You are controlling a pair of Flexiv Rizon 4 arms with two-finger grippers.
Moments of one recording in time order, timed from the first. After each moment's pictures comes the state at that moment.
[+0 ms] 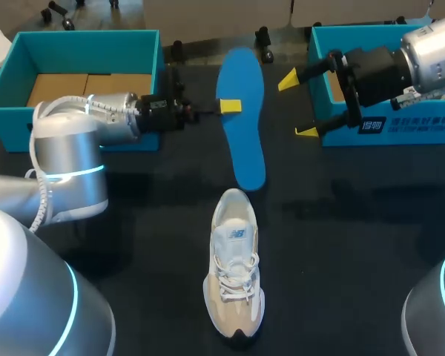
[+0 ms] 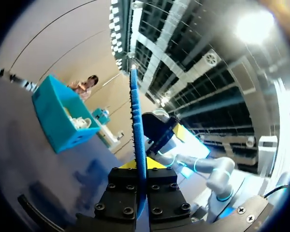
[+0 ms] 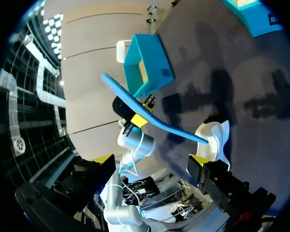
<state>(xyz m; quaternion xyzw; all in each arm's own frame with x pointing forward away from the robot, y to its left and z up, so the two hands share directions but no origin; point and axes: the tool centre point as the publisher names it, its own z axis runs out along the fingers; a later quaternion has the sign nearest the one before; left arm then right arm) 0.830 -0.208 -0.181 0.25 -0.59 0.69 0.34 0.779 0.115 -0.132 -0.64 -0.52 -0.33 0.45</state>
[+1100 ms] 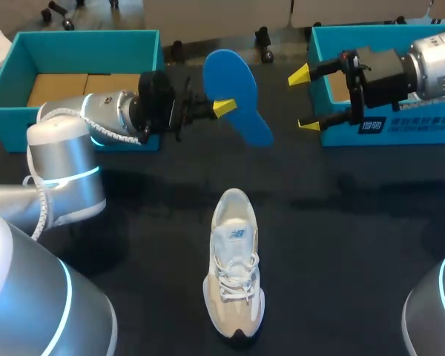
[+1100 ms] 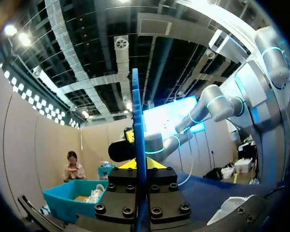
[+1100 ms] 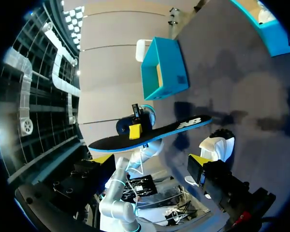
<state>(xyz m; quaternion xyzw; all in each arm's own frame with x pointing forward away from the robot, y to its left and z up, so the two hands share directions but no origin) 0.814 -0.198 -0.145 -0.11 -0.58 0.81 0.00 0.795 0.102 -0.137 -0.59 -0.54 -0.39 0.45</state>
